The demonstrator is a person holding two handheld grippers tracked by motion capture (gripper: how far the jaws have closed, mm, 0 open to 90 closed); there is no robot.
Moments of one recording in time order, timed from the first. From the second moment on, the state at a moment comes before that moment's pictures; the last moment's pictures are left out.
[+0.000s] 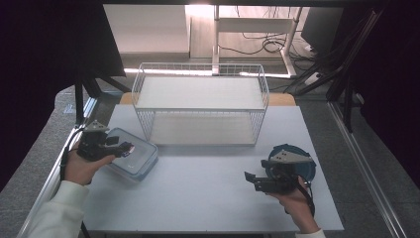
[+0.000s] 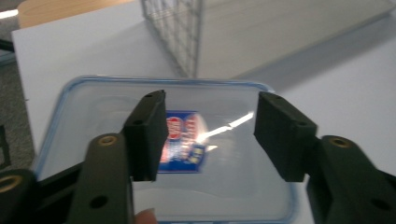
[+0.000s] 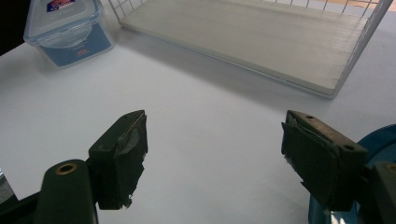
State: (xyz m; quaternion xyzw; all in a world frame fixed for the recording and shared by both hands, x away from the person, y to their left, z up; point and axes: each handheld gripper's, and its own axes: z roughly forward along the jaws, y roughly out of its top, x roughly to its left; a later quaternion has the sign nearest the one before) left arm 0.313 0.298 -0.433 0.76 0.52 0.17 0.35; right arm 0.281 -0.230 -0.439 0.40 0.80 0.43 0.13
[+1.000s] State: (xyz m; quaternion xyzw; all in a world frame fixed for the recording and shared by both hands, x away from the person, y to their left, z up) left arm 0.410 0.384 -0.474 0.76 0.61 0.14 0.18; right arm 0.282 -0.229 -0.448 0.40 0.81 0.42 0.12
